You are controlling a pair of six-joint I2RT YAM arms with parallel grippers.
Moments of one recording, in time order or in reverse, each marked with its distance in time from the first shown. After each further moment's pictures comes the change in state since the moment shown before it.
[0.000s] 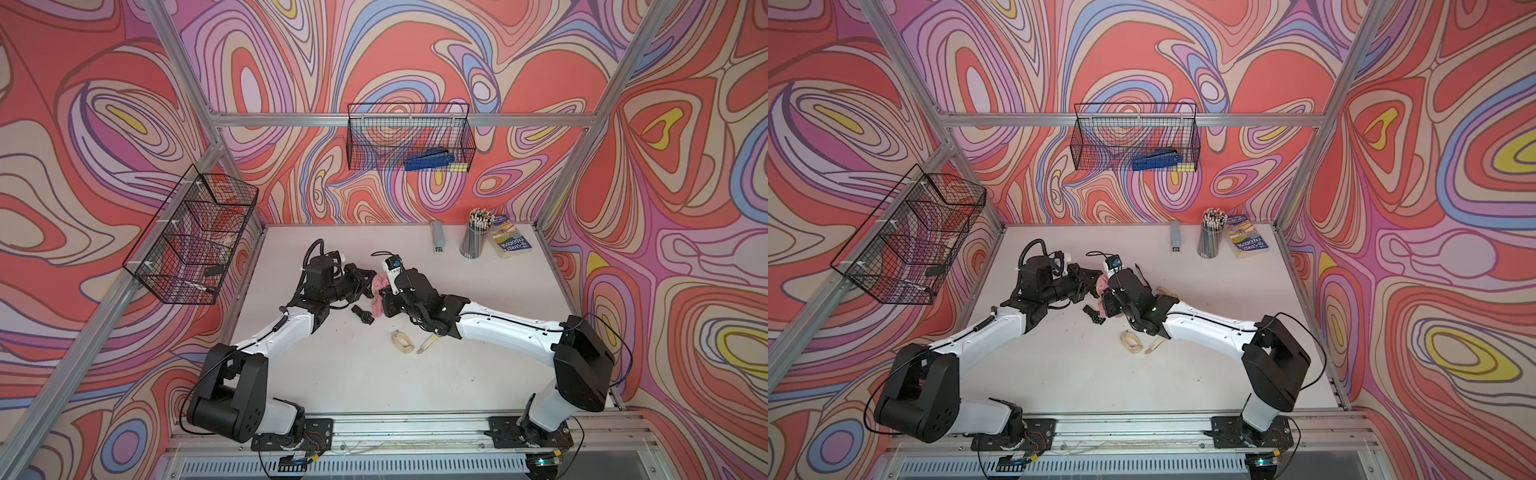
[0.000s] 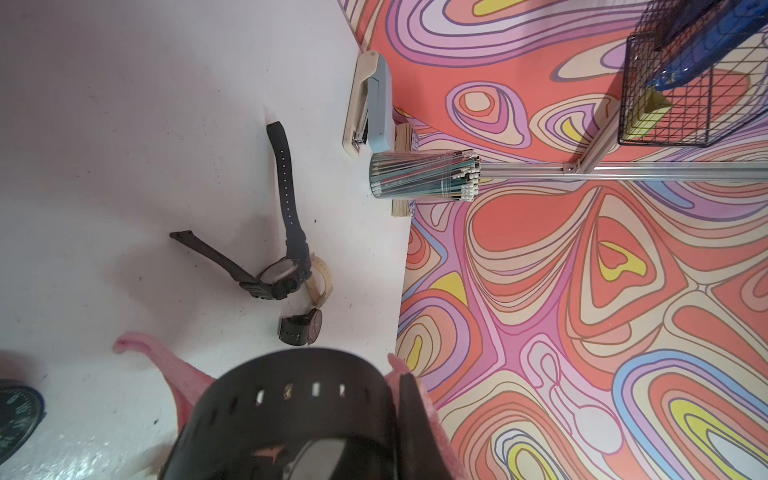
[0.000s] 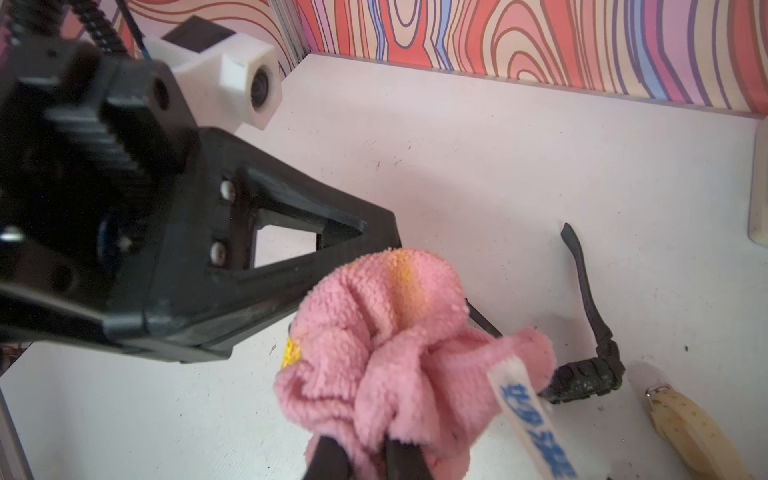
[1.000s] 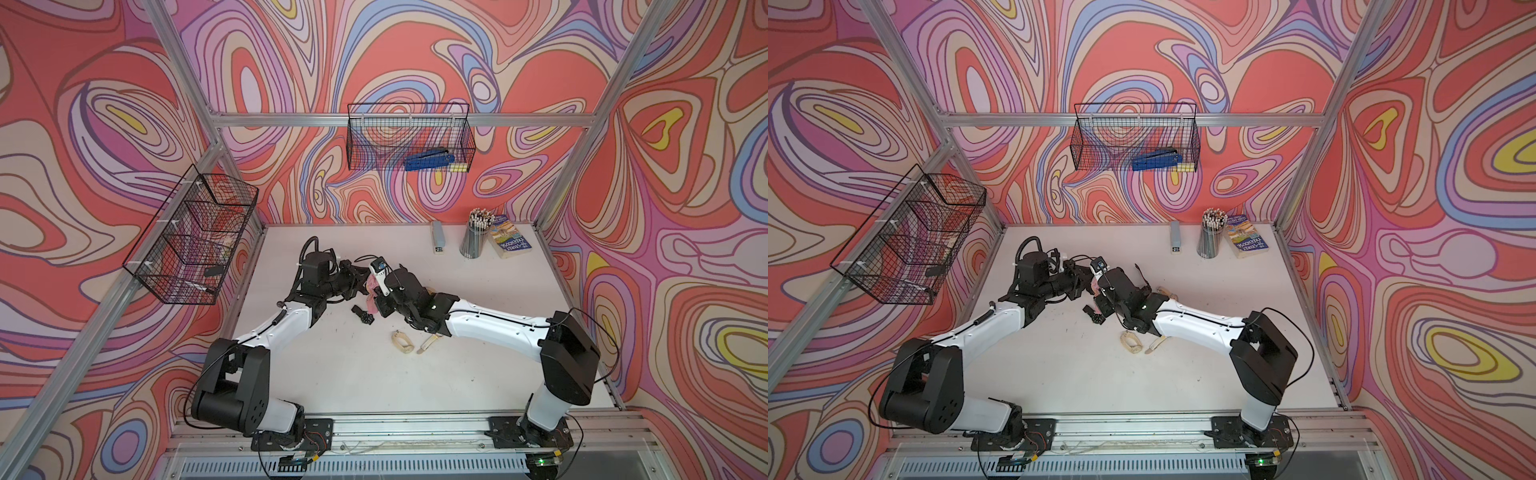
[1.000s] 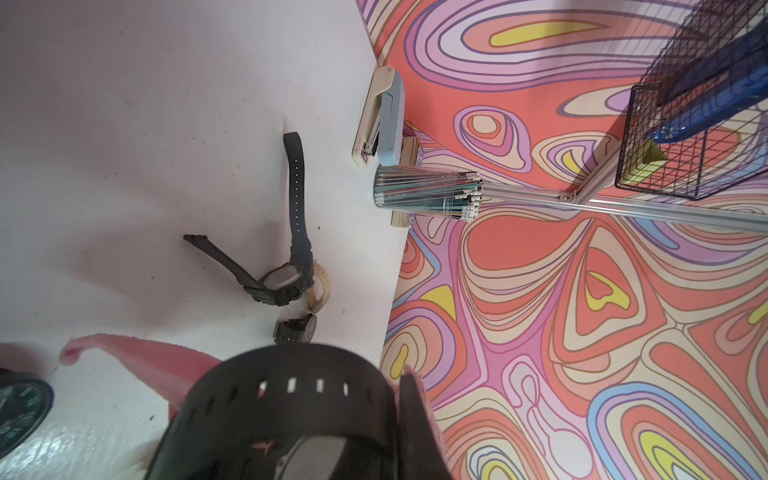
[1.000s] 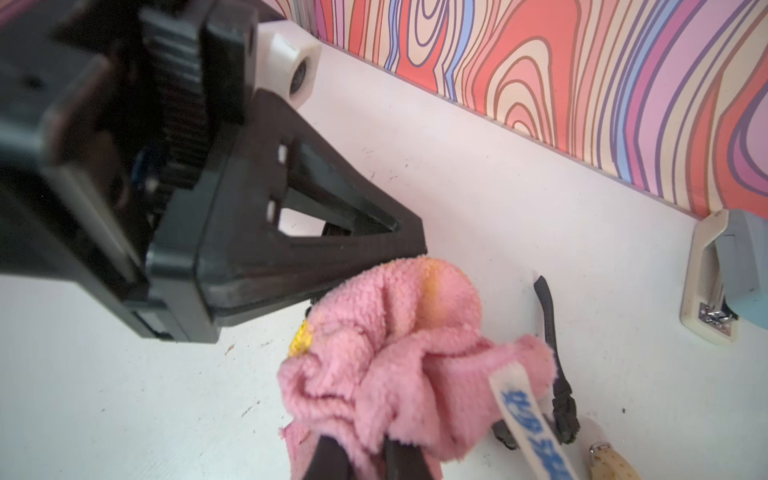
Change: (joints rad) left arm 0.053 0.043 0.043 -0.016 0.048 -0.083; right arm 0.025 0.076 0.069 -0.015 0.076 -0.244
